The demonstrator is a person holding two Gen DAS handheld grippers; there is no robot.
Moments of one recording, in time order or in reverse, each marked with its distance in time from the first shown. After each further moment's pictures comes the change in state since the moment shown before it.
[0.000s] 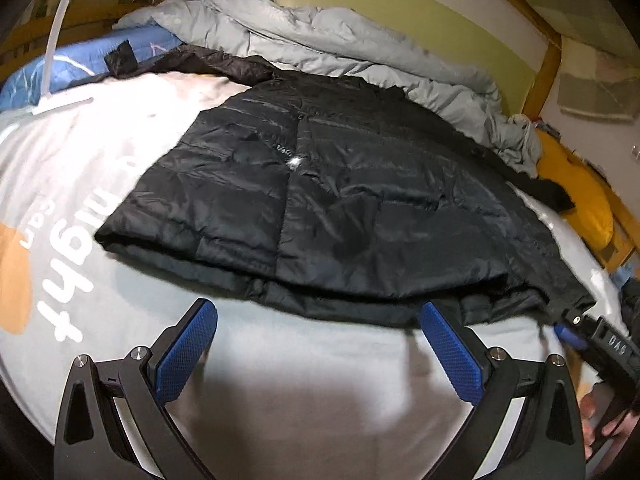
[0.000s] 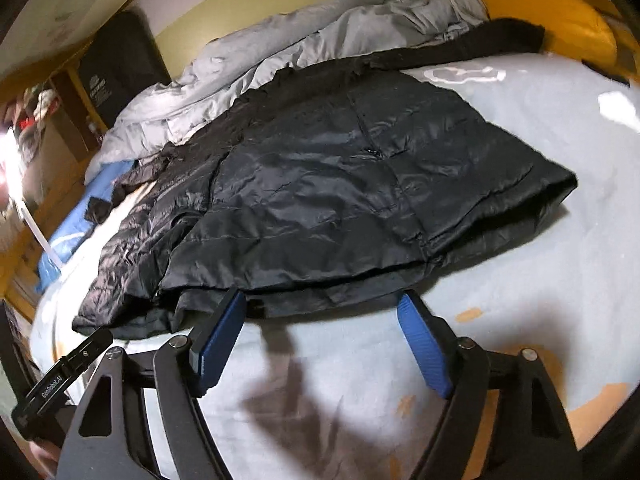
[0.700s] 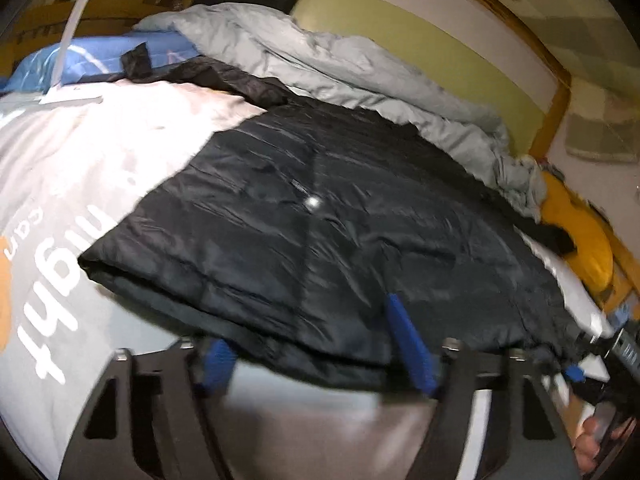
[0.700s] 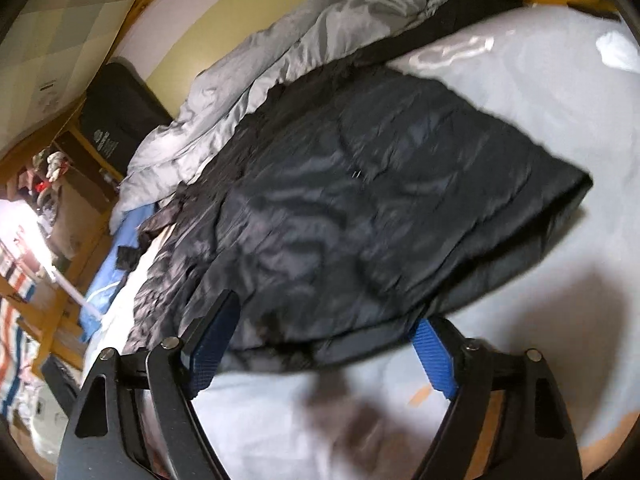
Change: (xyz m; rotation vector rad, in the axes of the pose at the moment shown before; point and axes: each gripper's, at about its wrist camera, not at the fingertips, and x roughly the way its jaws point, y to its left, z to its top) left arm 0.011 0.018 0.018 -0.092 -0.119 0.006; right arm 0.009 -0.034 0.026 0.177 -0.012 0.122
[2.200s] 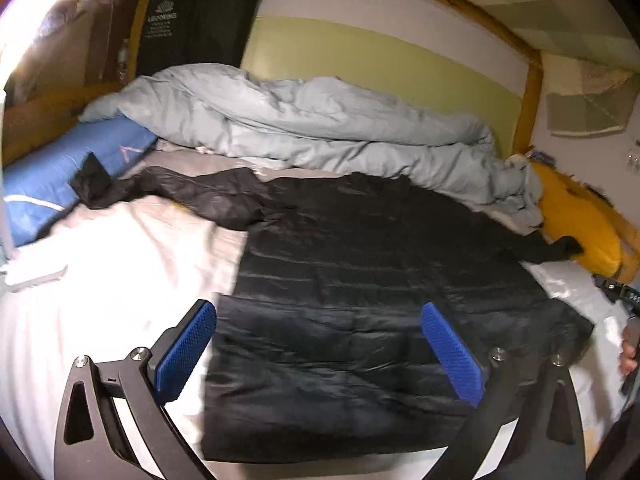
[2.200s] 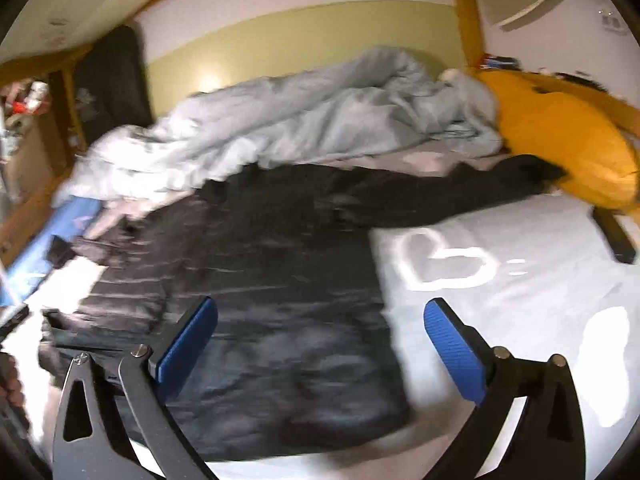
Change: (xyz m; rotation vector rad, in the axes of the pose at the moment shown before) left arm 0.030 -0.015 0.157 0.270 -0.060 0.024; right arm 0.008 0.023 0.177 -0.375 -0.145 -0.272
